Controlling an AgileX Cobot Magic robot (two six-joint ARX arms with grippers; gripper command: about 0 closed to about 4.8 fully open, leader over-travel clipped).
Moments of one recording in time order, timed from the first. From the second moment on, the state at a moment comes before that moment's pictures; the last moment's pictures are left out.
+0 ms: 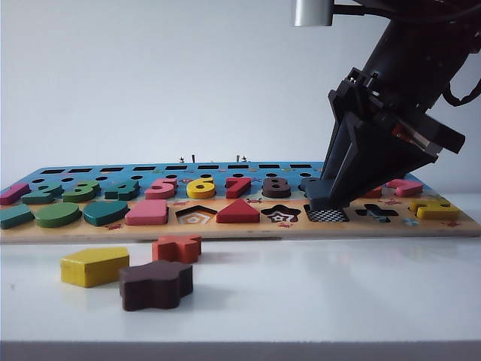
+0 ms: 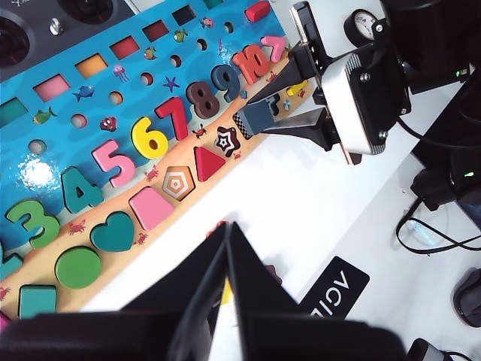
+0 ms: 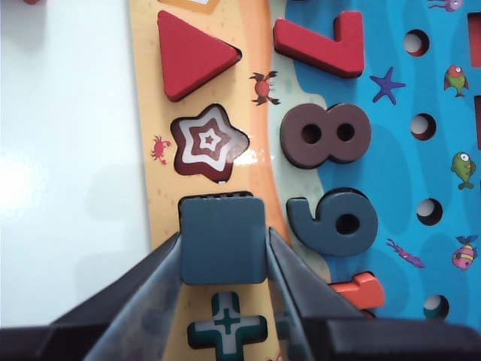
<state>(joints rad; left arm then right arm) -0.40 1.02 1.26 -1.08 0.56 0.03 0.64 1.32 0.84 -0.46 -0.10 -0.94</state>
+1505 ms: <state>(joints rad) -0.40 1.02 1.26 -1.08 0.56 0.03 0.64 1.33 0.84 -0.46 -0.10 -0.93</state>
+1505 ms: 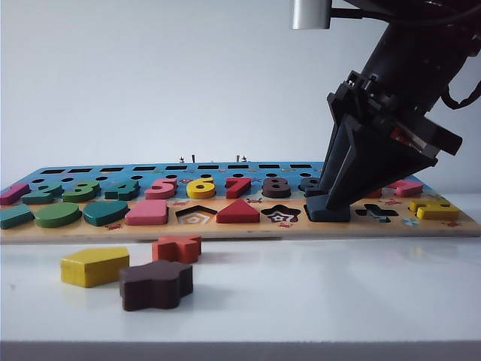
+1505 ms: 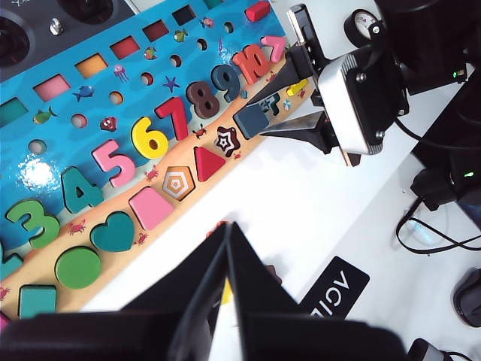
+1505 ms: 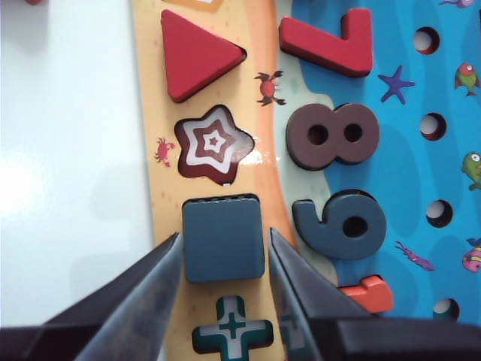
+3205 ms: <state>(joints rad) -0.40 1.02 1.26 -1.08 0.56 0.03 0.65 1.09 0.84 -0.24 -0.10 -0.48</state>
